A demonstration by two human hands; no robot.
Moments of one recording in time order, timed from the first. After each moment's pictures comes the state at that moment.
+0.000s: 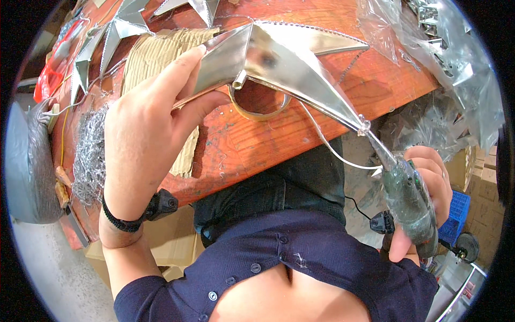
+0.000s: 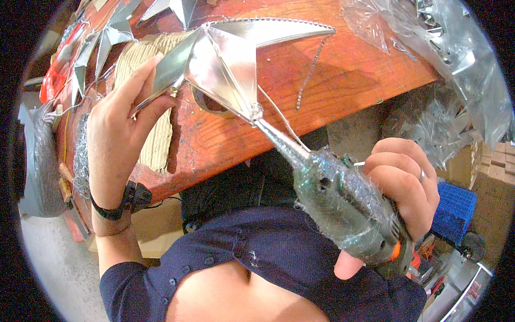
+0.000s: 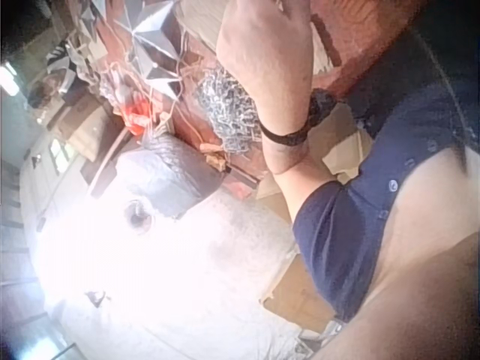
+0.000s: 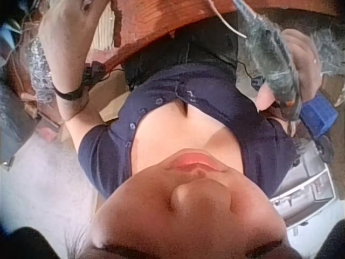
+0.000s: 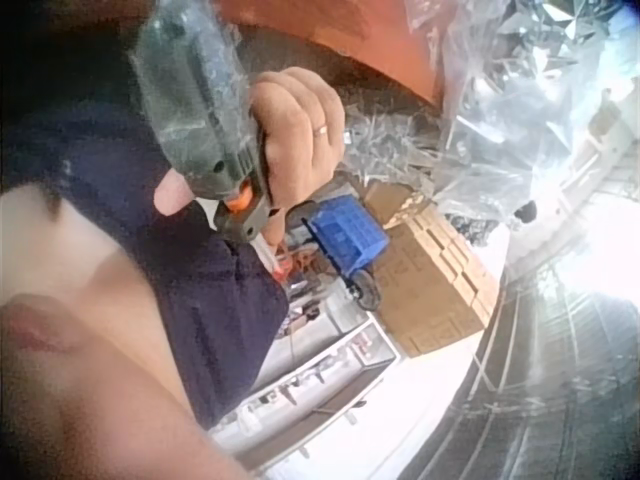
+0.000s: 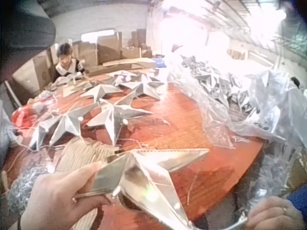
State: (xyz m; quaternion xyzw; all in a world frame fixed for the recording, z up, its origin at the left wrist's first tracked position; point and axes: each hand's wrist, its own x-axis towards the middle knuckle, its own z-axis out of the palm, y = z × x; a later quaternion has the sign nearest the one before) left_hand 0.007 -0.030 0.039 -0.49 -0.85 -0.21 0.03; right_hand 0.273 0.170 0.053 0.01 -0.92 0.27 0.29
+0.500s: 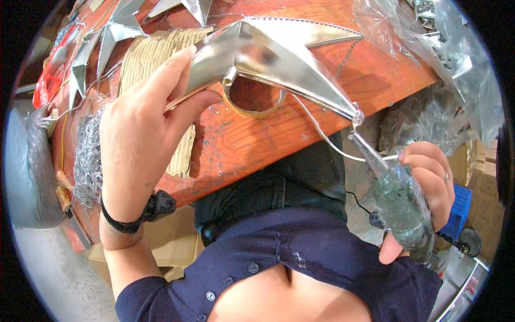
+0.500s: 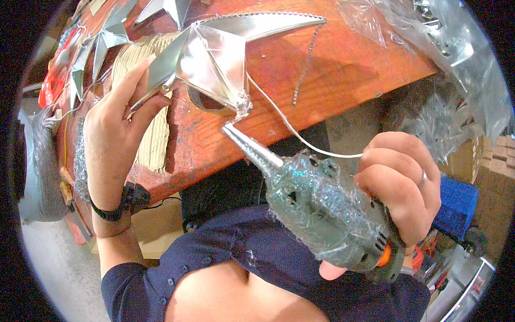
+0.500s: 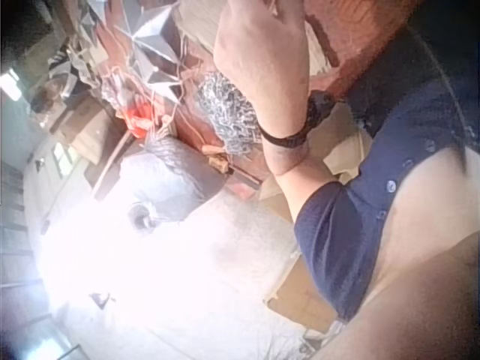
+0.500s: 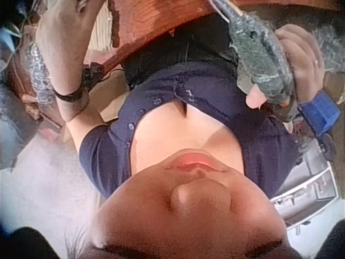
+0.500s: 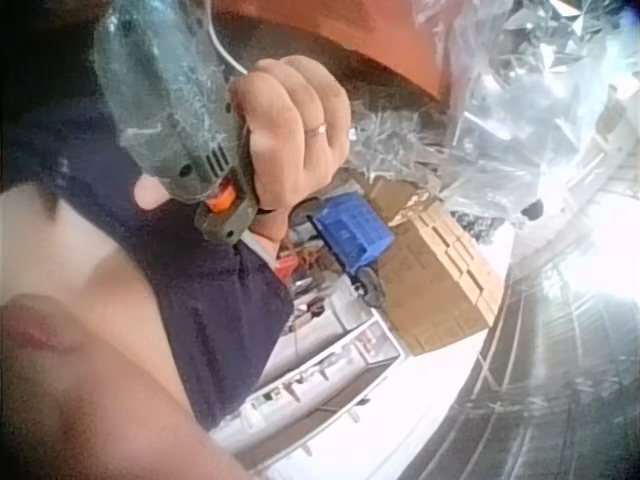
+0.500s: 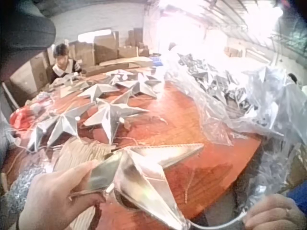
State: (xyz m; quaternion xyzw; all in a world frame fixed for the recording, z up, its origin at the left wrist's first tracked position) left_hand 0.007 -0.034 0.036 -0.48 -0.86 -0.20 0.04; right_hand 0.268 0.170 0.066 0.06 -0.95 0.23 0.22
